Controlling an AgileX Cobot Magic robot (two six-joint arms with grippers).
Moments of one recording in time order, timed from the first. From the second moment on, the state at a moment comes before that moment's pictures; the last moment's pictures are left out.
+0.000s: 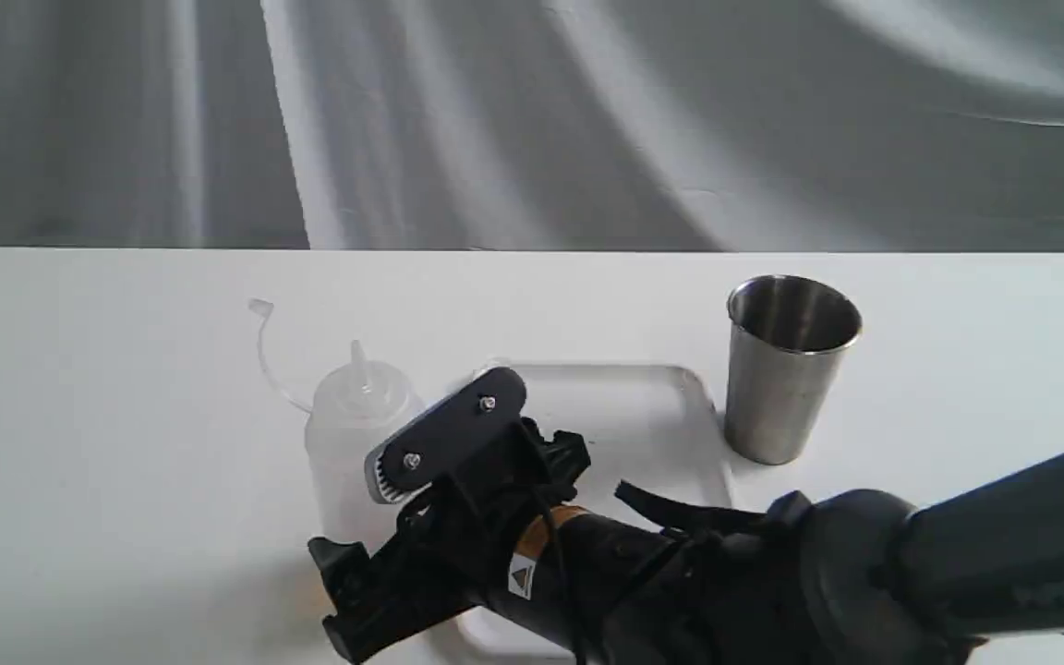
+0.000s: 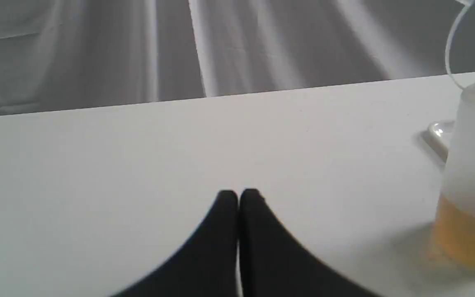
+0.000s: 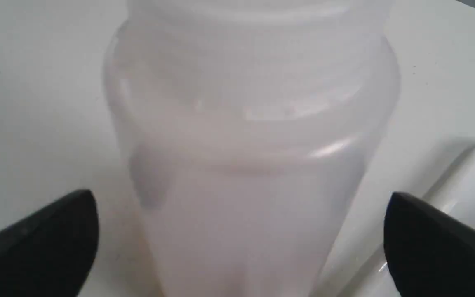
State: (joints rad) left arm -0.02 0.00 0.00 0.03 0.27 0.04; right arm 0.69 2.01 -0.93 0.11 -0.52 -0.11
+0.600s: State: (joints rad) left arm -0.02 0.00 0.00 0.03 0.27 0.04; right arm 0.69 2.10 -1.09 0.10 -0.47 -0.08
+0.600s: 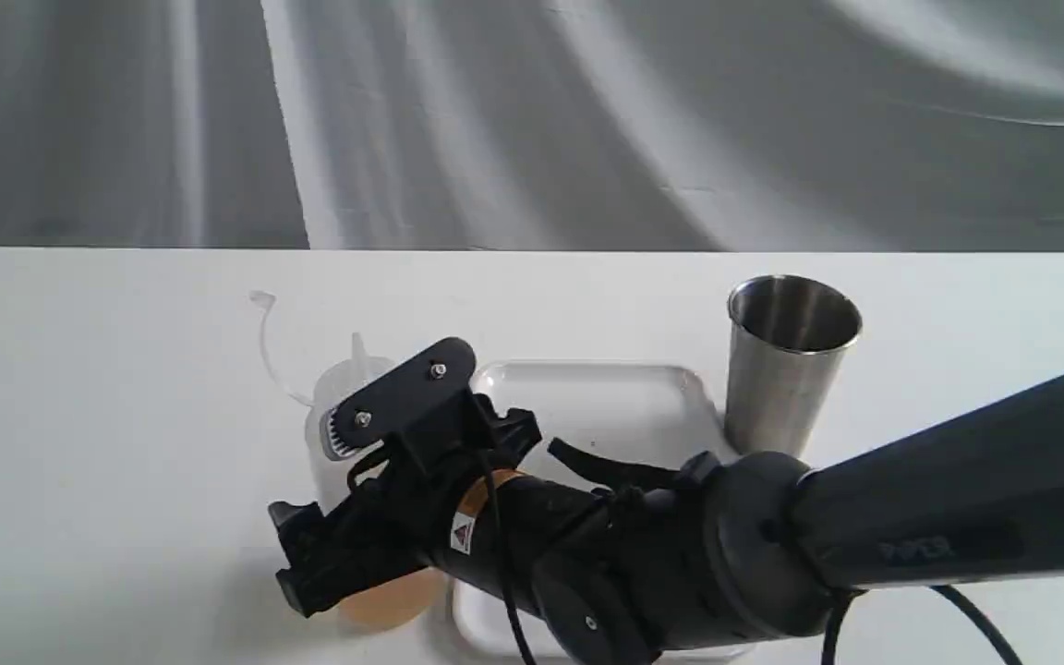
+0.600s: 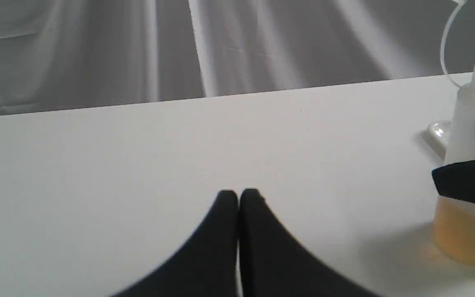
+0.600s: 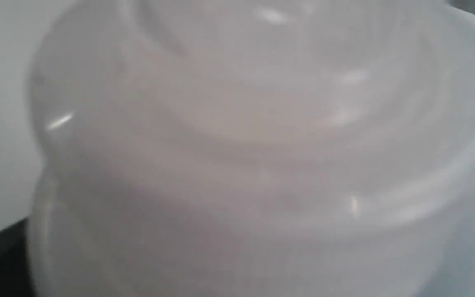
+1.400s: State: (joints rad) left arm -0.02 0.00 0.00 0.03 0.27 0.04; right arm 0.69 2.10 -1.09 0.06 -0.46 -0.07
